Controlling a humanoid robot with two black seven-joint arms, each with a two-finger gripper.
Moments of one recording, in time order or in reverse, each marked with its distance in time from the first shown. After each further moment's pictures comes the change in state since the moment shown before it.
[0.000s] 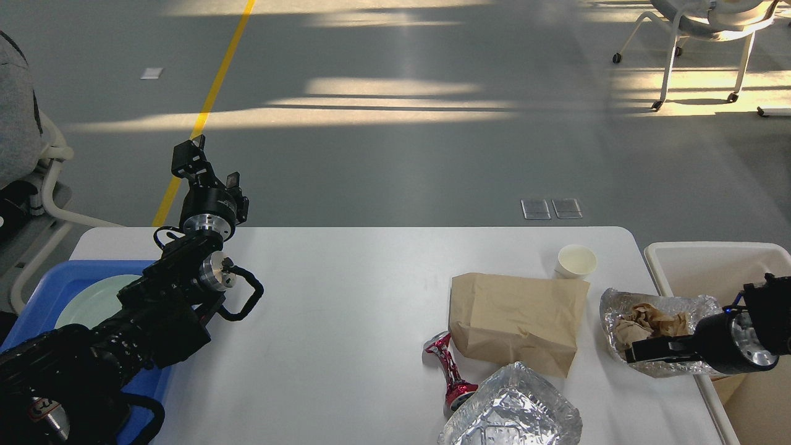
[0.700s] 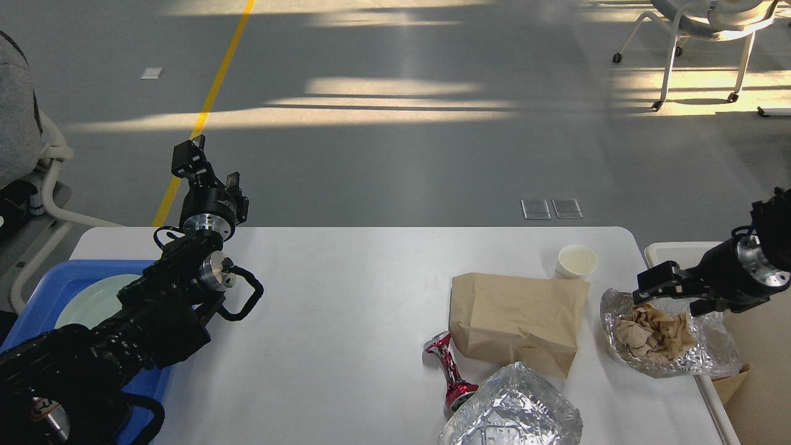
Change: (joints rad) left arm 0.000 0.000 0.001 0.000 0.000 0.000 0.001; right arm 0.233 0.021 -0.005 -0.076 0.175 0.345 -0.146
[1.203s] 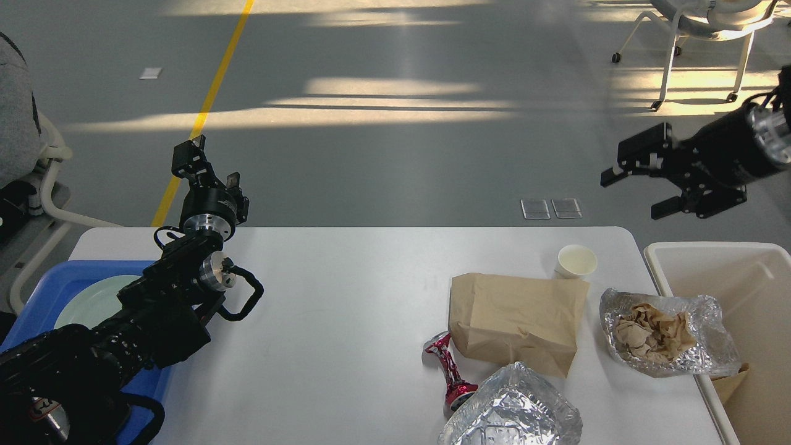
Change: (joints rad) left arm 0.000 0.000 0.000 0.000 0.000 0.000 0.000; right arm 0.313 0.090 -0.003 -0.142 0.478 0.290 -0.105
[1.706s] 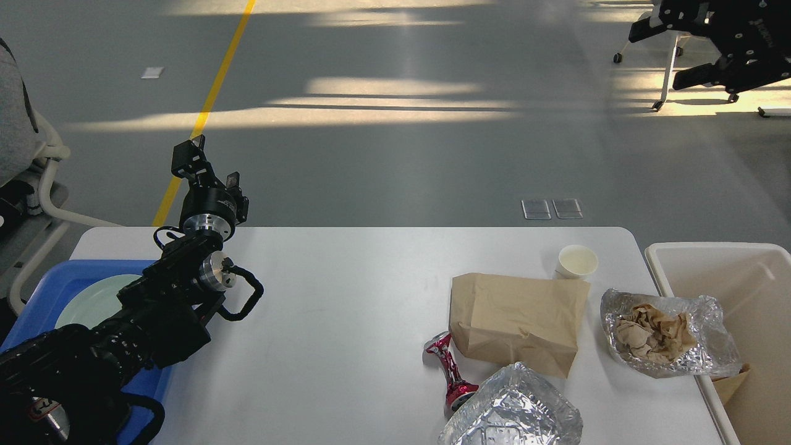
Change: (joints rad) left arm 0.000 0.000 -0.001 0.000 0.000 0.000 0.000; right arm 0.242 -0.037 0.081 -0.095 0.075 0.007 -0.008
